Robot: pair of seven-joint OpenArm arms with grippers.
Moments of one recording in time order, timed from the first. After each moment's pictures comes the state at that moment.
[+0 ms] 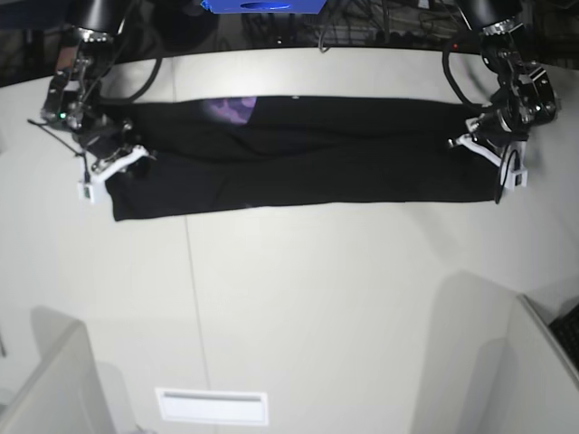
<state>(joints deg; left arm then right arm) 13.2 -12.9 -31.9 89.8 -31.3 -15.8 61.3 -10.2 8.5 22.6 86.0 30.2 18.0 -51.9</state>
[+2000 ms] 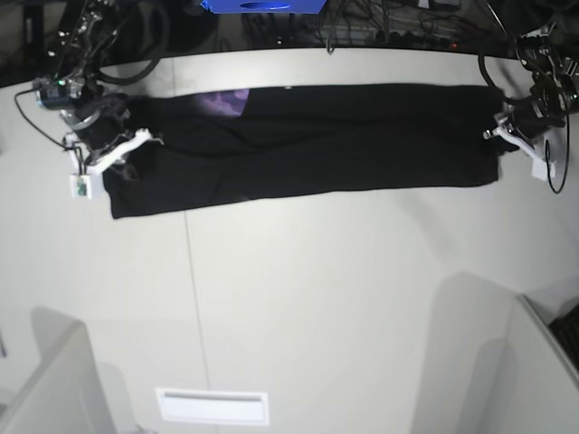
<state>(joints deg) 12.2 -21.3 -38.3 71.5 -46.6 -31.4 57.1 -19.4 4.6 22.6 113.8 28.0 17.2 -56.7</state>
